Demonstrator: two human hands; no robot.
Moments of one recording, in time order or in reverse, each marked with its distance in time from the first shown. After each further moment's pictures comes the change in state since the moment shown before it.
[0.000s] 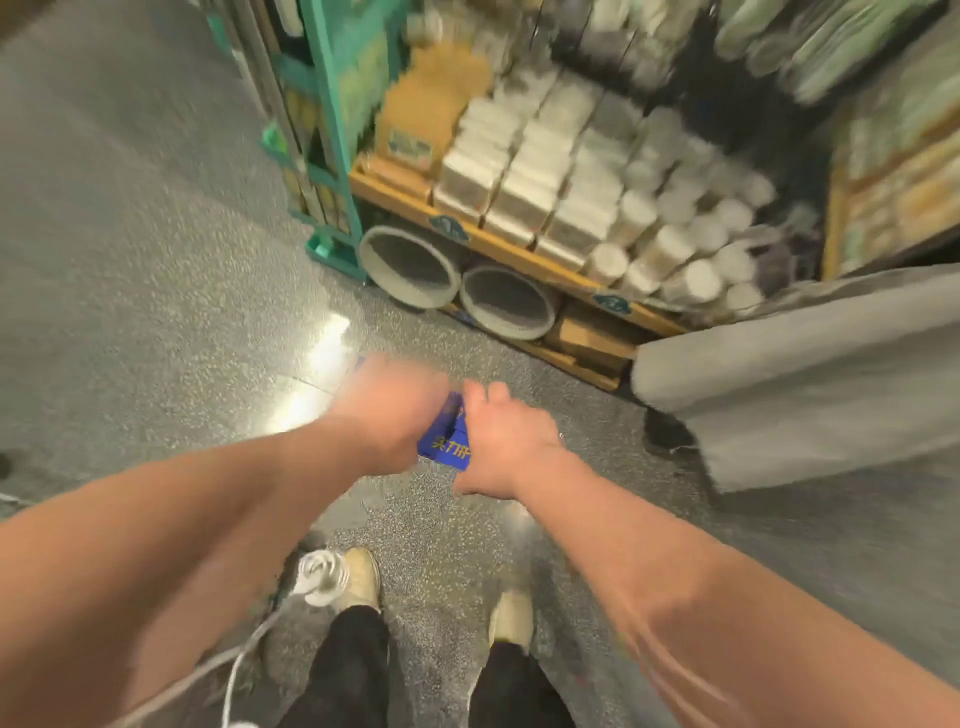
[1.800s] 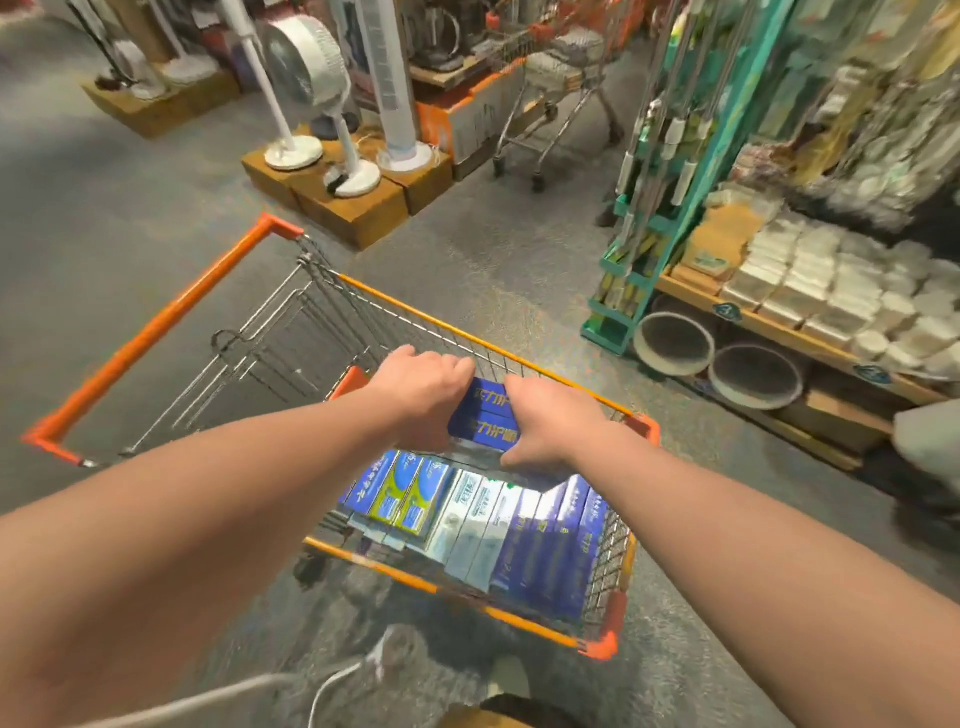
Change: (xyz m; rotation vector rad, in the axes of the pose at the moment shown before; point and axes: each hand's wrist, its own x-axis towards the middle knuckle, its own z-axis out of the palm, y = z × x) left_hand -0.614 -0.237 -0.050 -0.010 0.065 -0.336; right_hand -0.265 -0.542 -0.033 -0.055 0.277 -0.415
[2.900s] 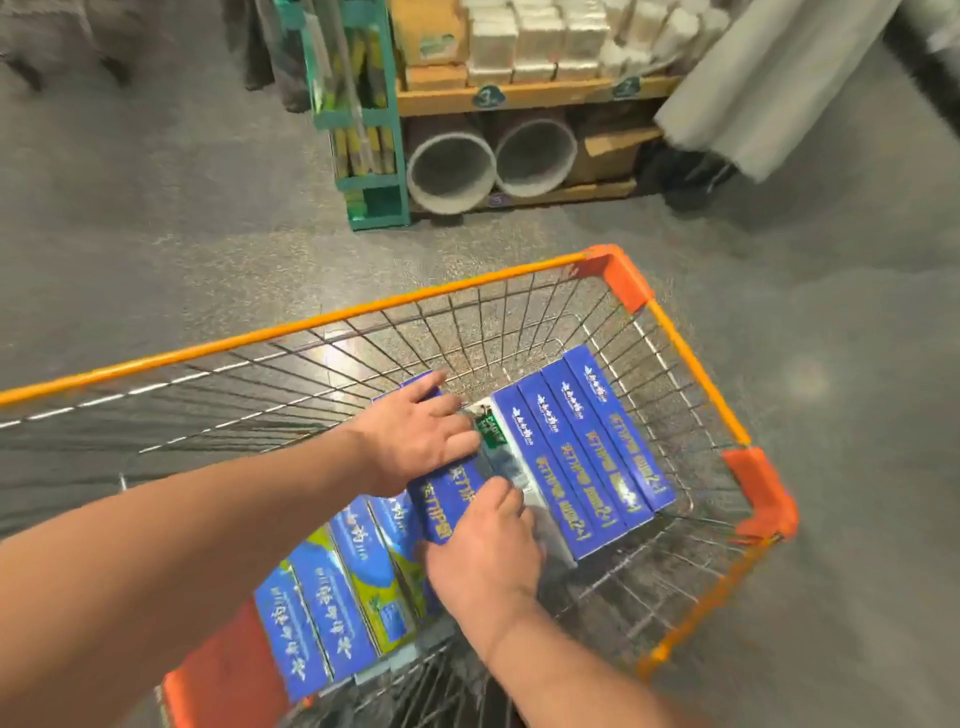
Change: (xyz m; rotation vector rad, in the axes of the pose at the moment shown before) left_hand 0.189 -0.031 0.255 0.361 0.074 1.395; right_hand 0.148 -0.123 0.258 0.569 0.141 1.430
